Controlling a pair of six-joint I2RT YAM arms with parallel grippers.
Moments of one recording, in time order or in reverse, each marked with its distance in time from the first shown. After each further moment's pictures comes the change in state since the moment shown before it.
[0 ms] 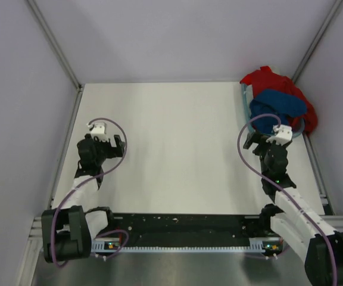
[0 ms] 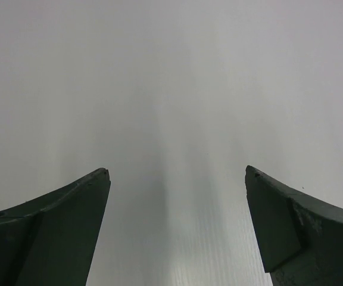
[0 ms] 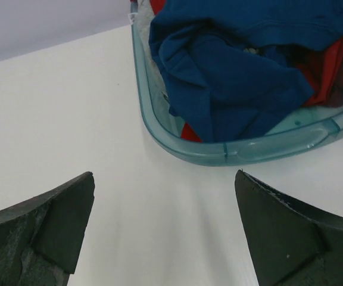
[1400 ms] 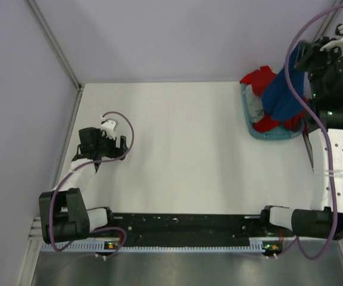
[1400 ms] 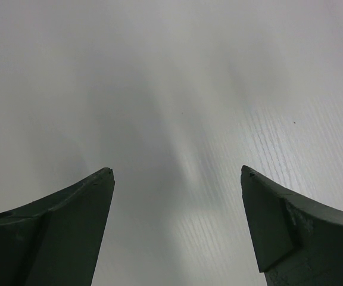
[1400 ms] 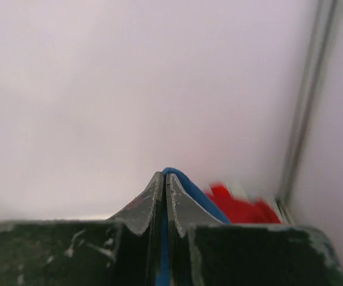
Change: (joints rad) left arm 0.000 0.172 0.247 -0.419 0.171 0.274; right arm -0.287 0.486 1.308 -0.583 -0.399 -0.092
